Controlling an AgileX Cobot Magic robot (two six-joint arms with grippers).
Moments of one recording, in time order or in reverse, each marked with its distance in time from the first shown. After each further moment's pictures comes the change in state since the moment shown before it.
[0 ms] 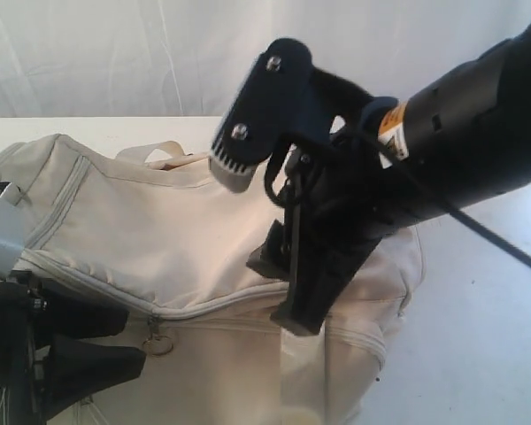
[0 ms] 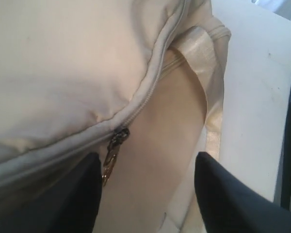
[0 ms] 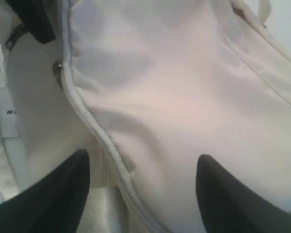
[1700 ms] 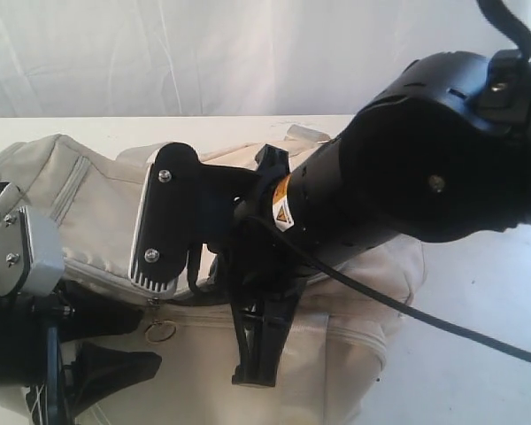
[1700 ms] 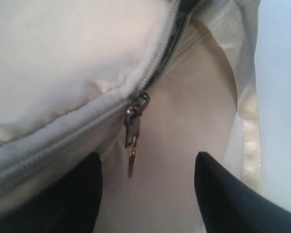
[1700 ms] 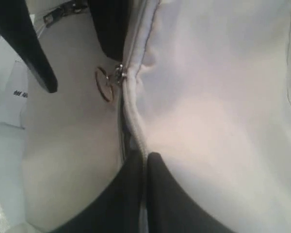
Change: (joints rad) left arm -0.105 0.092 0.002 -0.149 -0.153 0.242; right arm 0.103 0.173 -0.013 -0.021 -0.080 -0.186
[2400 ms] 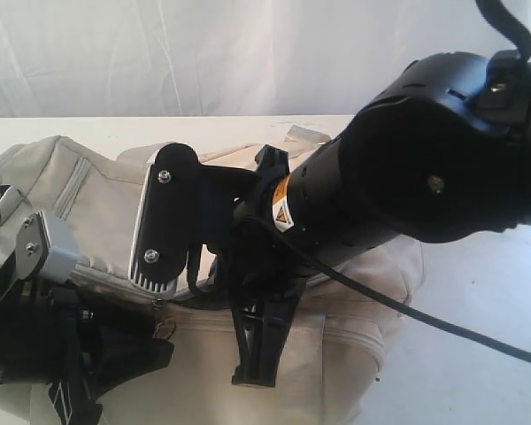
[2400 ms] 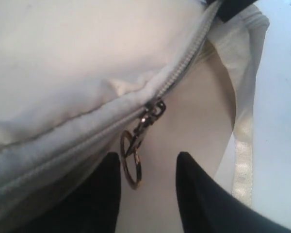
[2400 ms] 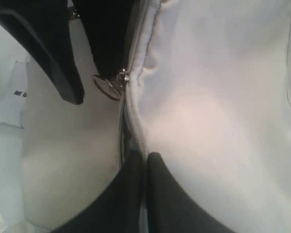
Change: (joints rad) left arm -0.002 0.128 0.000 -0.132 0.075 0.023; right arm 0.000 0.000 0.000 0.000 0.000 0.000
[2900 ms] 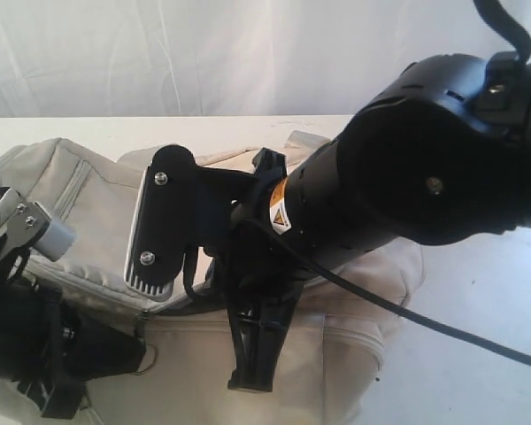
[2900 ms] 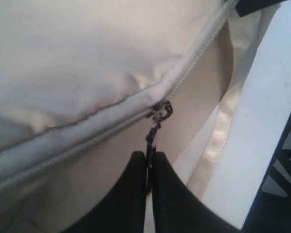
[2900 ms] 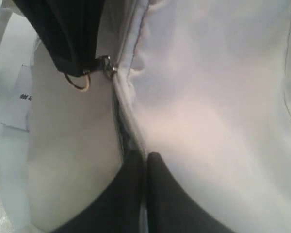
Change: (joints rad) left arm 0.000 -0.142 -0.123 0.583 -0.033 -0.810; right arm 0.004 0.000 0.000 0.002 0.000 0.000
